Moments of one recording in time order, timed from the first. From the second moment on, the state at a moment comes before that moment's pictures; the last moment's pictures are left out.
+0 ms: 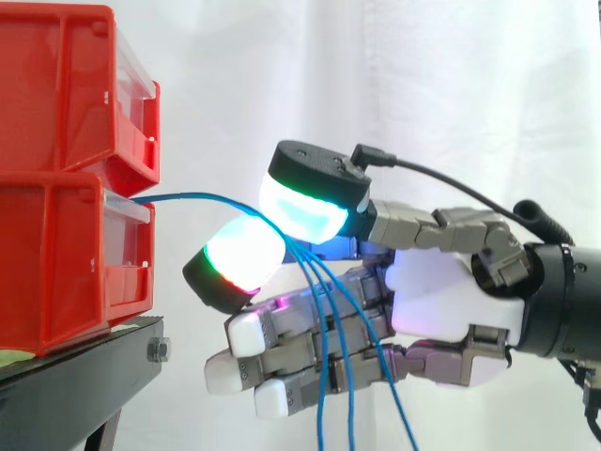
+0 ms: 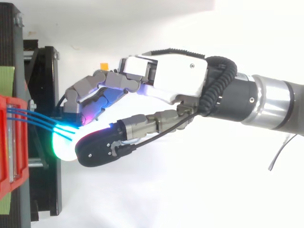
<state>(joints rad) 0.13 -2.34 -1.25 -2.54 -1.32 -0.18</state>
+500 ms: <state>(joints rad) 0.14 -2.29 -1.23 -2.66 -1.31 -0.22</state>
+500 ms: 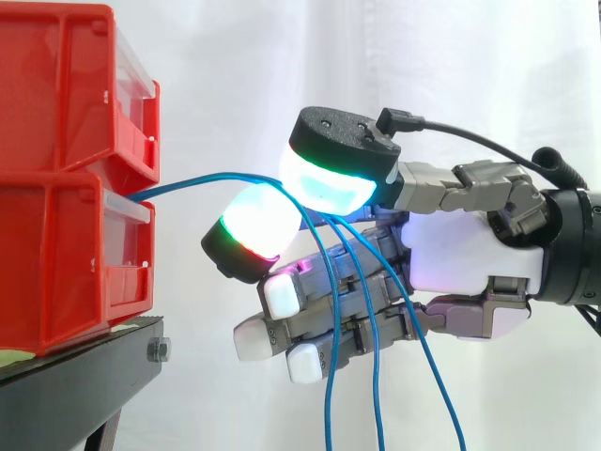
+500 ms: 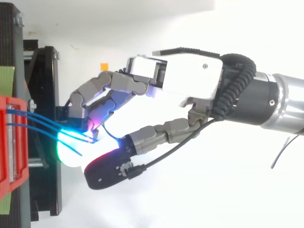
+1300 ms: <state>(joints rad) 0.14 -2.29 -1.23 -2.66 -1.31 -0.22</state>
